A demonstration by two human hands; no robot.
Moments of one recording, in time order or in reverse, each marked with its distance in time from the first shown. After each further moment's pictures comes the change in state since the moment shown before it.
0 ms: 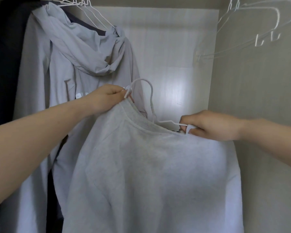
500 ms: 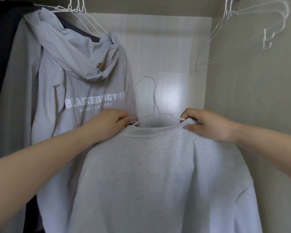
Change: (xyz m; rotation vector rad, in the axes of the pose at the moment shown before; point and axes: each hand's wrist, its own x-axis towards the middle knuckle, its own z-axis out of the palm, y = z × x) left_hand -0.019 -0.012 0.031 0.458 -0.032 0.153; right_hand 0.006 0.014 0.007 0.314 0.235 0.183
